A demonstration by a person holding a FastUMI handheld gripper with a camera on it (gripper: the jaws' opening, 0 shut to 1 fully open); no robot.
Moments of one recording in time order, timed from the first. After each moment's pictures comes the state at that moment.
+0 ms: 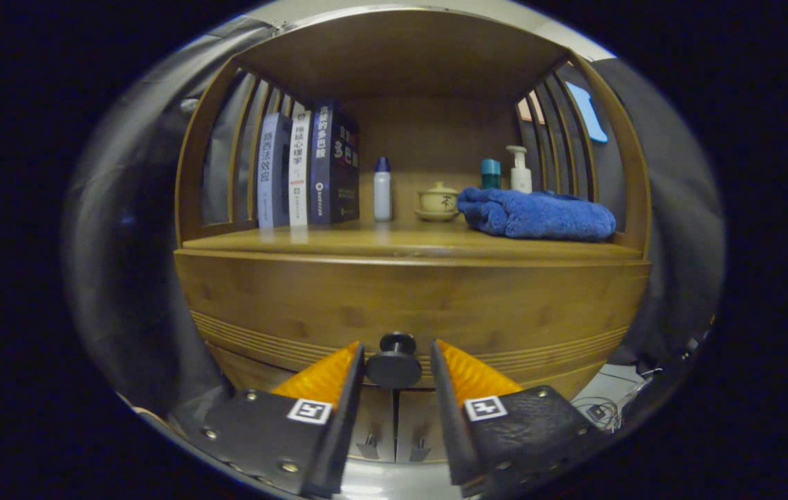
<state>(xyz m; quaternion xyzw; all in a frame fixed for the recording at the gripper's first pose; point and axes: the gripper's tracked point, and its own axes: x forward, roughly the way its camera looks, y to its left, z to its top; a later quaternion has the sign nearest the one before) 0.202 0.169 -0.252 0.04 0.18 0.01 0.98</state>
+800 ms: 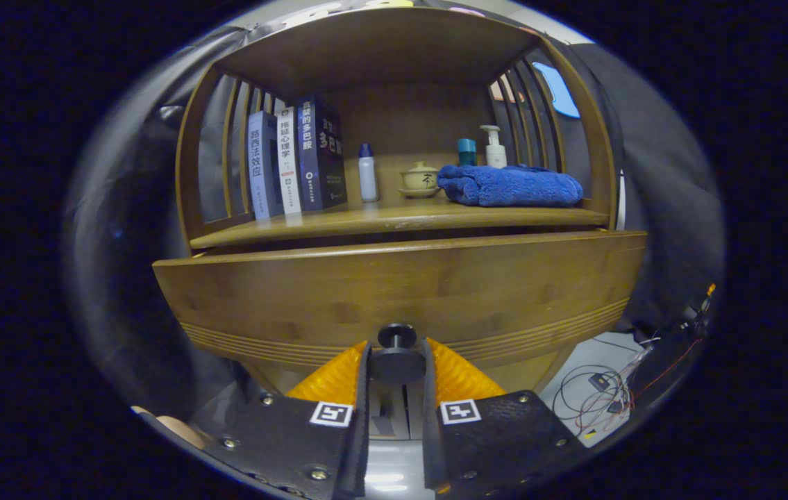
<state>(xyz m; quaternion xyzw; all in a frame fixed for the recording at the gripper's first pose) 0.129 0.165 -0.243 0.08 0.22 -0.02 0.97</state>
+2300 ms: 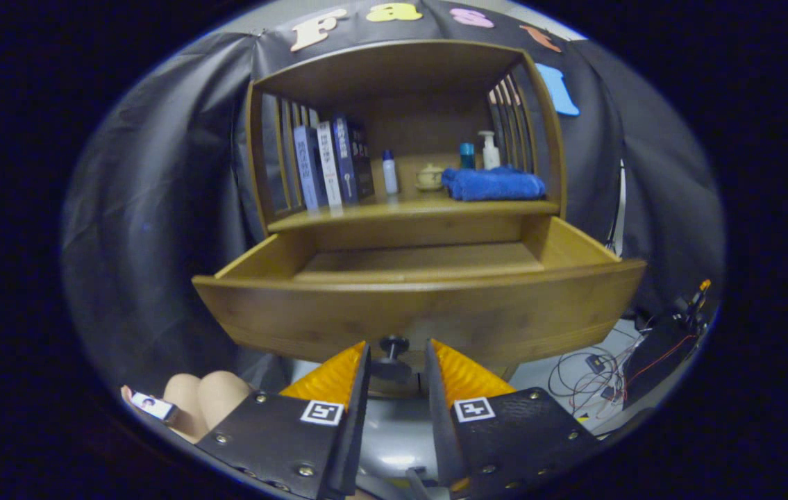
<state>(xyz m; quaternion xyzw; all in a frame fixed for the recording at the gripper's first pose) -0.001 0.148 -0.165 0.09 0.23 0.03 0.97</state>
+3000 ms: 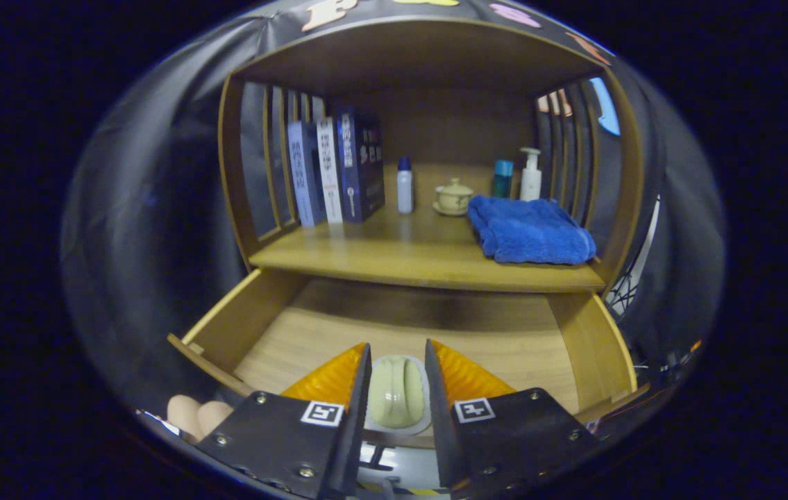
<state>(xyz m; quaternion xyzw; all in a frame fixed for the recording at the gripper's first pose) 0.133 0.160 -0.153 0.02 0.32 0.07 0.95</state>
